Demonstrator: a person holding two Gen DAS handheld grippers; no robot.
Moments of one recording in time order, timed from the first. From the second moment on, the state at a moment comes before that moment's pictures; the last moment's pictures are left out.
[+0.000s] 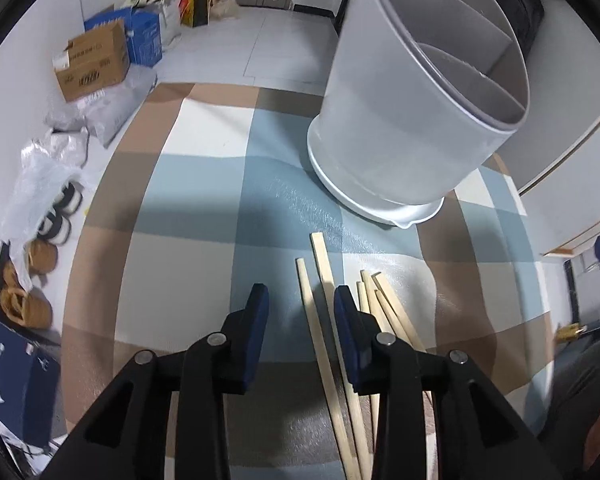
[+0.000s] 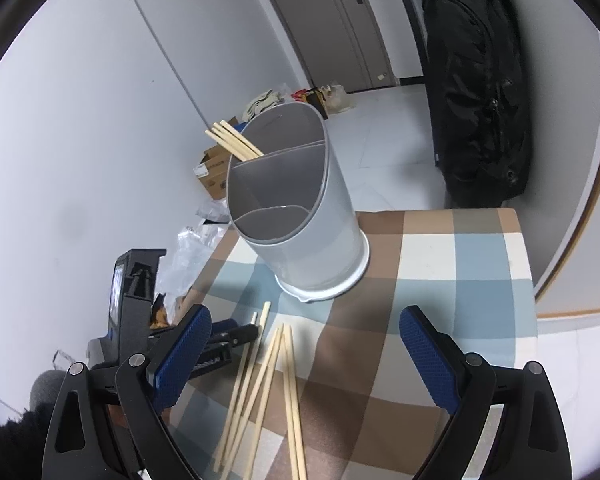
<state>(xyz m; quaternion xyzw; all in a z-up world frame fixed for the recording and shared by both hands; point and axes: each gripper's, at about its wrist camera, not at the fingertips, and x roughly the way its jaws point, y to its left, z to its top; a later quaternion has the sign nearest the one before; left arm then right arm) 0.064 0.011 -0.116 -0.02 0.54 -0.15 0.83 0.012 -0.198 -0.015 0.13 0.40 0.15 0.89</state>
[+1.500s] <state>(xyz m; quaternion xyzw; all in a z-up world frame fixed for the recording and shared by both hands) 0.064 0.086 -0.056 -0.17 0.42 -0.11 0.88 0.038 -0.122 -0.057 0.04 0.50 0.21 0.84</state>
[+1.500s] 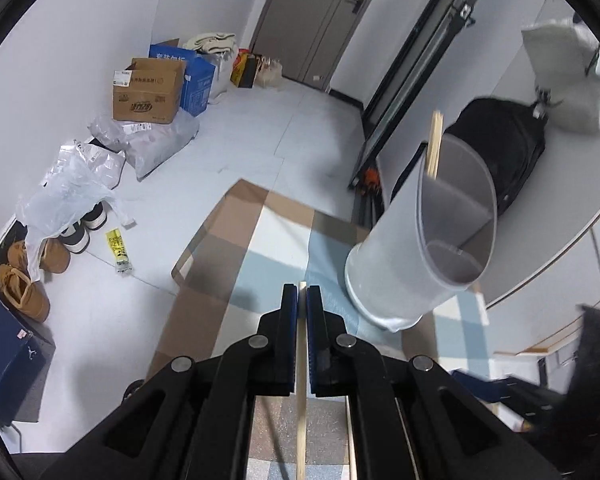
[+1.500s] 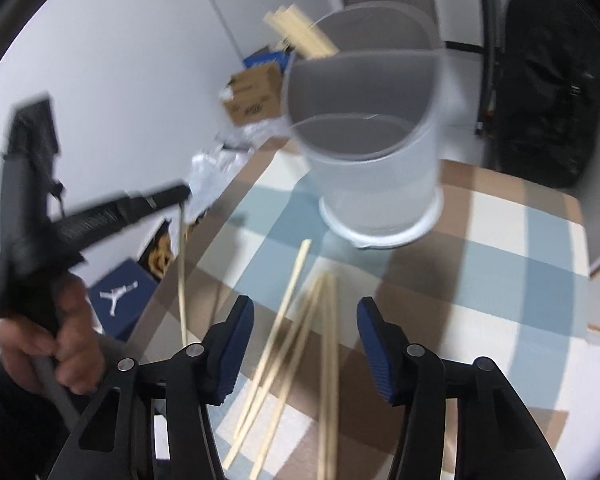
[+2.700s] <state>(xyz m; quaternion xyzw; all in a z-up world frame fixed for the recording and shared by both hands) 0.059 0.126 -0.036 -0.20 0.39 -0.12 0.89 0.096 -0.052 -0.102 -0.04 0.51 0.13 0.85</state>
